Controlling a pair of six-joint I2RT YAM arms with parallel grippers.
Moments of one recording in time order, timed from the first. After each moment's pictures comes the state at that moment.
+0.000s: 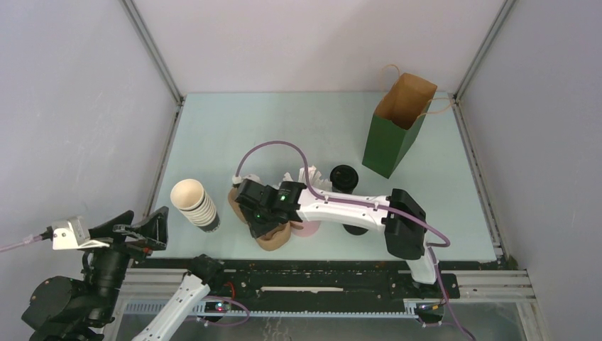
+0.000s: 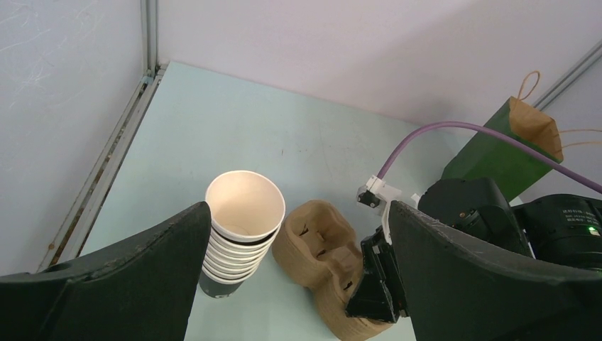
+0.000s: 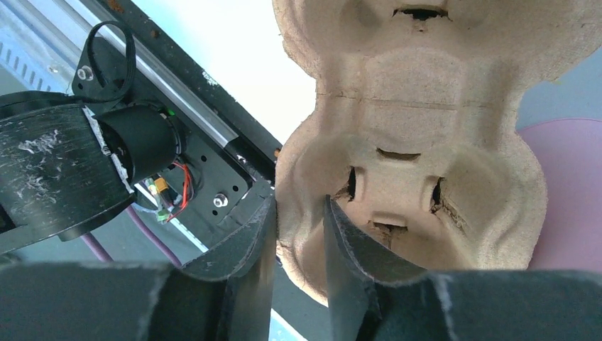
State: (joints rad) left arm -0.48 0.24 1.40 -1.12 -0.44 -0.31; right arm 1.26 2.01 1.78 -0.74 0.03 0.63
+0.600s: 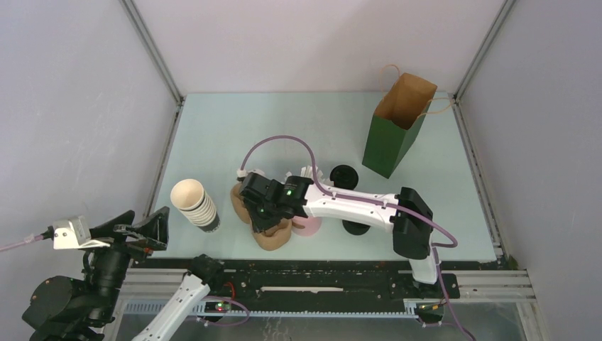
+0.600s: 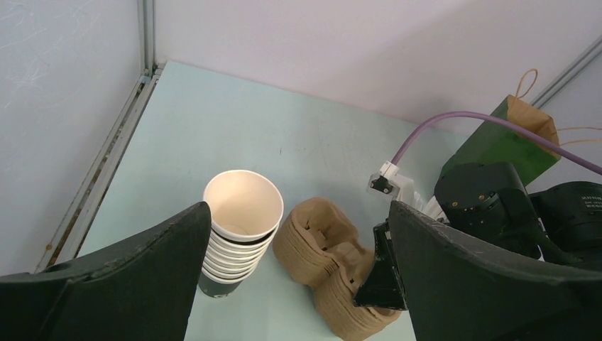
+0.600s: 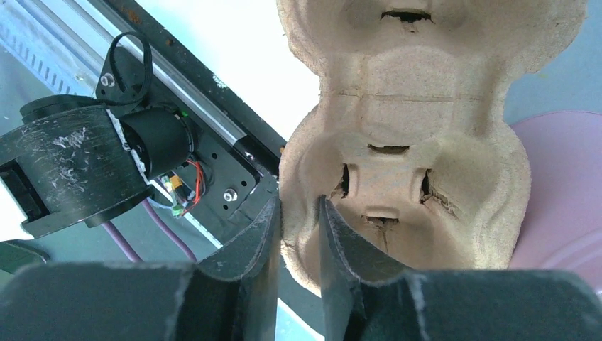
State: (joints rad) left arm -0.48 0.24 1.39 -1.12 -0.43 -0.31; right arm 1.25 1.96 1.76 -0.74 0.00 0.65
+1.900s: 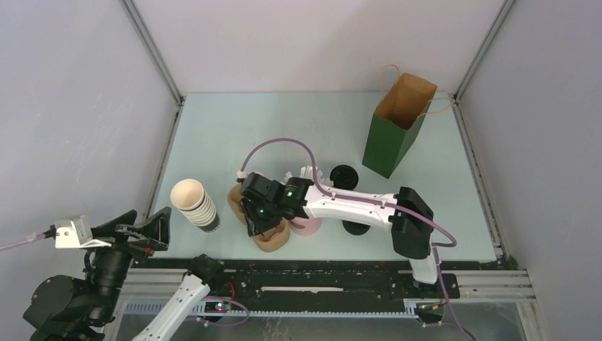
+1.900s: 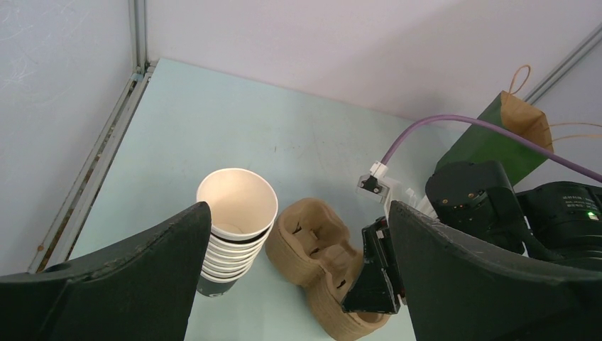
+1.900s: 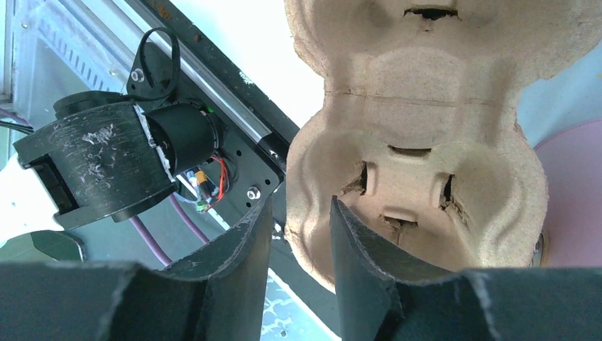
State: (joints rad) left arm -0.48 0.24 1.39 -1.12 -0.41 -0.31; right arm 1.23 1.96 1.71 -0.67 -0.07 0.69
